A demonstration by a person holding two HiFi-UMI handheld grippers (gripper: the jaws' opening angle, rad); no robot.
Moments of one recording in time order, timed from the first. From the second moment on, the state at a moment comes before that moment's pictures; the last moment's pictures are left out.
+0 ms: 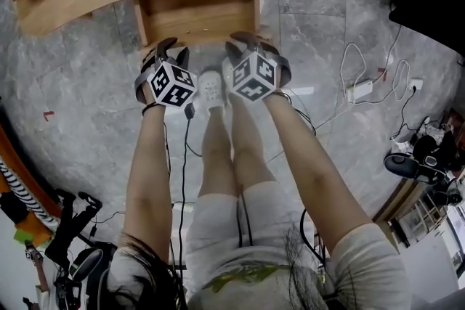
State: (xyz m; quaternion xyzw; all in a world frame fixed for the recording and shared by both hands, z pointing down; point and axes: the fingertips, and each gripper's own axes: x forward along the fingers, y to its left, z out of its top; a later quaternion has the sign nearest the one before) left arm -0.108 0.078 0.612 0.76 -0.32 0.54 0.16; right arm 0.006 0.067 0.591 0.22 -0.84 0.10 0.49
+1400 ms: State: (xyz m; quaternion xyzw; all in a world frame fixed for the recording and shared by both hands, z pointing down) left arm -0.061 0.071 0.298 0.84 -0.47 0.16 0.22; right arm -0.021 0.080 0.290 0.38 -0.87 0.27 0.16
